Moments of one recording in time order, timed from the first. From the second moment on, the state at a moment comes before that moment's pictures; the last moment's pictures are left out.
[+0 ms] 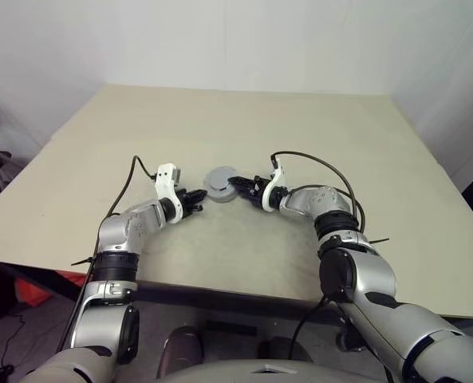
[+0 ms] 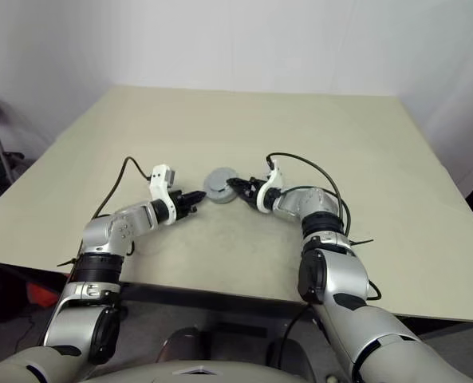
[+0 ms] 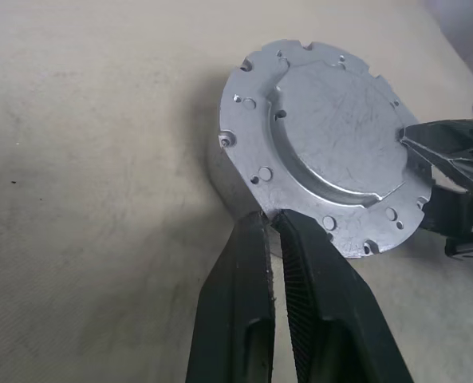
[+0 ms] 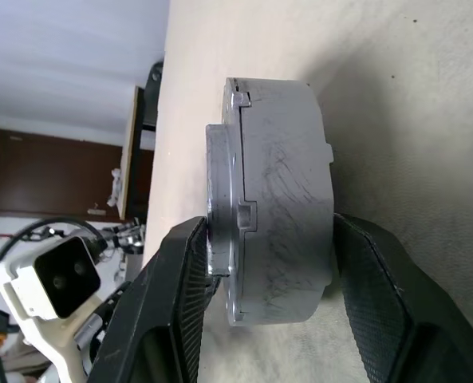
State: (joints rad) left arm -0.52 0.19 0.18 0.29 -0.45 0.84 -0.48; right arm -0.93 -0.06 -0.47 0.97 0.55 0.95 0.44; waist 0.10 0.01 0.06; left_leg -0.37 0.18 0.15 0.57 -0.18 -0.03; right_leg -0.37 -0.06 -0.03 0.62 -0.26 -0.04
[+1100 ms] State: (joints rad) left arm -0.41 0.13 0.50 0.16 -0.86 0.80 -0.39; right arm -1.09 0.00 -0.66 0.93 0.81 1.06 0.23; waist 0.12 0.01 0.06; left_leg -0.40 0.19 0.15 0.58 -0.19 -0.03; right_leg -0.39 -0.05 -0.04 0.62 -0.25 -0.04
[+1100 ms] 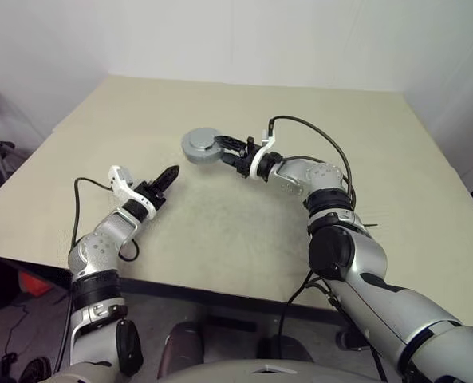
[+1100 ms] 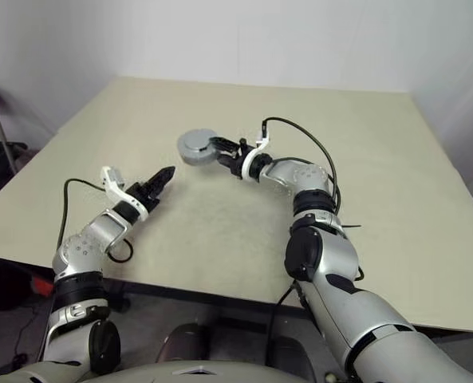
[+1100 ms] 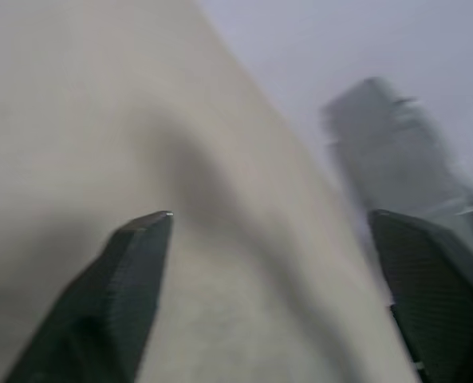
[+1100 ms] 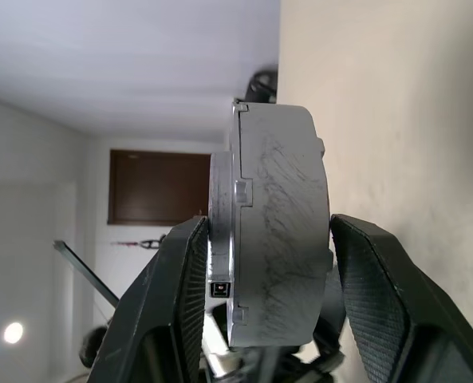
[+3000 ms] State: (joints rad) left arm -0.52 0.16 0.58 0.46 -0.96 0.73 -0.27; right arm -1.01 -0.01 -0.50 0.82 0.74 0.94 0.24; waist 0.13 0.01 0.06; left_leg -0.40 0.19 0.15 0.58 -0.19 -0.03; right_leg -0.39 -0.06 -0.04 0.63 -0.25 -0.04
